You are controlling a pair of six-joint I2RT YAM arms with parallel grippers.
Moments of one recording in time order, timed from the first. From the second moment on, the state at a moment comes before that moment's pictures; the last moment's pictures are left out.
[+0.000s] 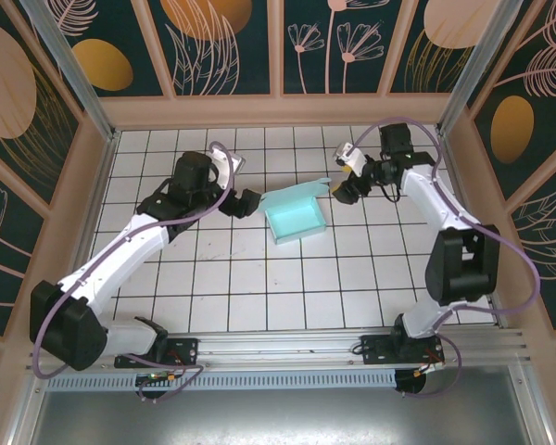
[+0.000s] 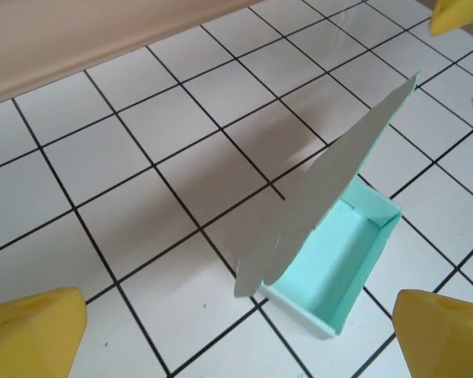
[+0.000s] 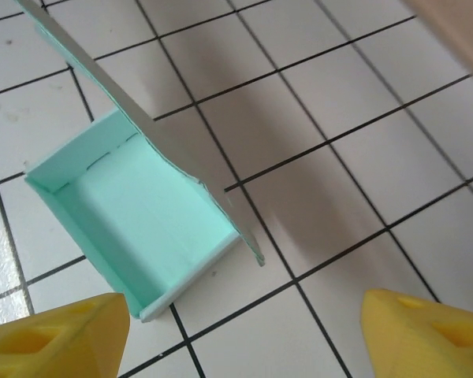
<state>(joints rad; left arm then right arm) -0.50 1.30 1.08 -0.37 0.16 0.00 0.15 1.66 1.37 -0.71 -0.64 -0.87</state>
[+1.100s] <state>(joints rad) -0.50 1.34 1.05 -0.43 0.13 0.03 0.22 2.10 1.85 -1.09 -0.61 -1.09</state>
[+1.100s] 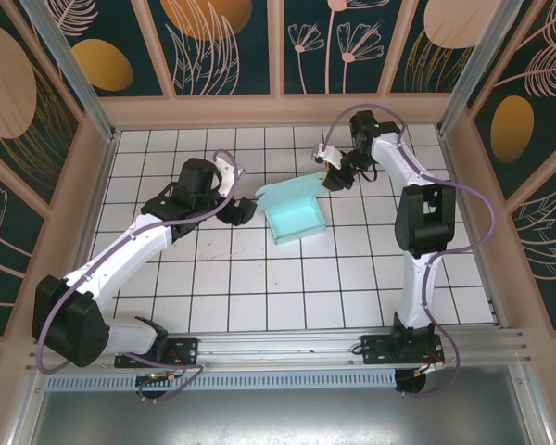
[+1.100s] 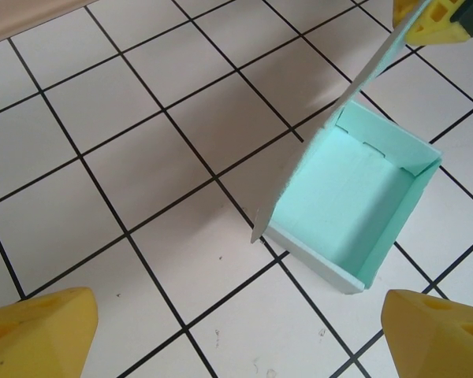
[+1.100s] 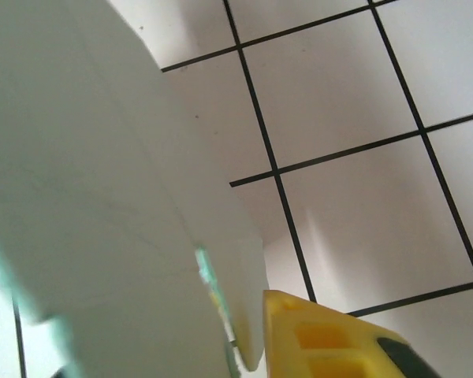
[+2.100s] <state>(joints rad) -0.47 1.79 1.57 -0.77 0.17 0.24 0.24 2.03 1.74 -1.02 -0.61 -1.07</state>
